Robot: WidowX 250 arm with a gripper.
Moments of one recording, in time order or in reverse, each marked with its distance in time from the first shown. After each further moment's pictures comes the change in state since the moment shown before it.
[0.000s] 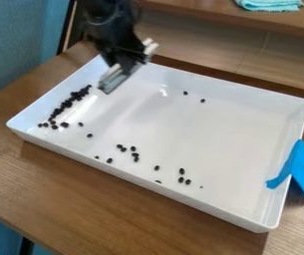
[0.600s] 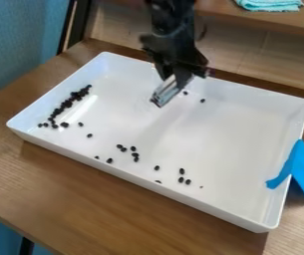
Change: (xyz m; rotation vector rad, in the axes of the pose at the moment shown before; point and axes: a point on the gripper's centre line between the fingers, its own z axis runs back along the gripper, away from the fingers) arm 0.016 -0.075 -0.017 -0.049 0.047 -0.017
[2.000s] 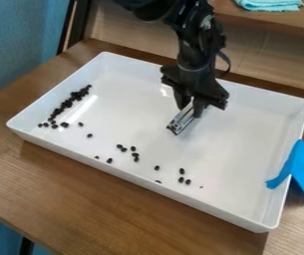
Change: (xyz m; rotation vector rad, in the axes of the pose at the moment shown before) arm -0.013 -0.028 -0.038 0.042 0.071 0.007
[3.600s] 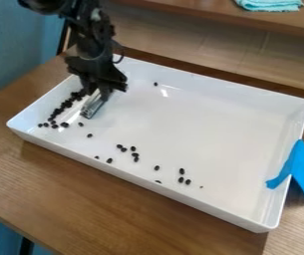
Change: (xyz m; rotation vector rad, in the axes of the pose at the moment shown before) arm -0.055 0.171 -0.014 0.197 0.087 0.211
